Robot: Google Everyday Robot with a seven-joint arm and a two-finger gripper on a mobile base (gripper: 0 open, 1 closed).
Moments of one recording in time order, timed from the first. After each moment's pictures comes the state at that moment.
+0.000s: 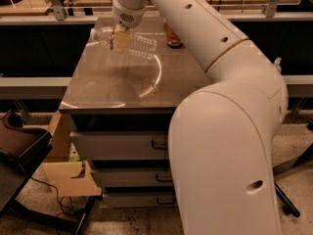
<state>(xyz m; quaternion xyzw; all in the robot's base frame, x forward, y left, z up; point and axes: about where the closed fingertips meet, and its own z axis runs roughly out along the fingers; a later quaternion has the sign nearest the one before) 0.739 0.099 0.920 -0.68 0.70 0.00 0.24</state>
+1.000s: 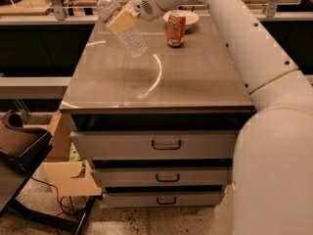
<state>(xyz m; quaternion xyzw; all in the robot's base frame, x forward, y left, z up) 0.734 0.097 0.983 -0.54 0.69 0.24 0.42</state>
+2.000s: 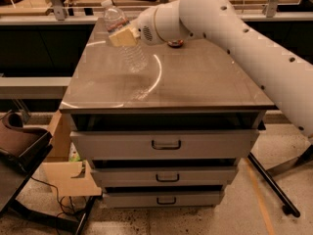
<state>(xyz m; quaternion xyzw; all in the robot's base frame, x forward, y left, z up) 0.701 0.085 0.966 -0.42 0.72 0.23 0.51</state>
